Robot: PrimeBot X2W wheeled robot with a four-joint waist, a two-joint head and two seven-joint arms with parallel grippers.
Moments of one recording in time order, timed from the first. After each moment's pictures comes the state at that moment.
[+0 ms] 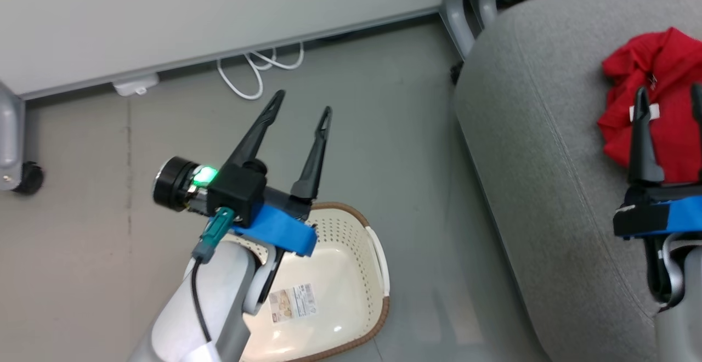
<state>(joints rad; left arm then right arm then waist) -0.50 0.14 -0.50 0.31 -0.25 -0.01 -0.26 -0.37 -0.16 -0.20 0.20 0.04 0.13 -0.26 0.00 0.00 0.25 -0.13</state>
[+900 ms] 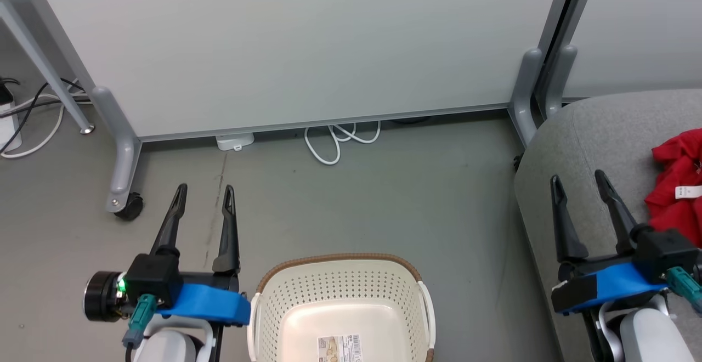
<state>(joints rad) -0.15 0.08 -0.13 0.21 -0.13 -0.04 -0.26 -0.20 -0.09 -0.06 0.23 0.07 0.13 -0.26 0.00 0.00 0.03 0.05</state>
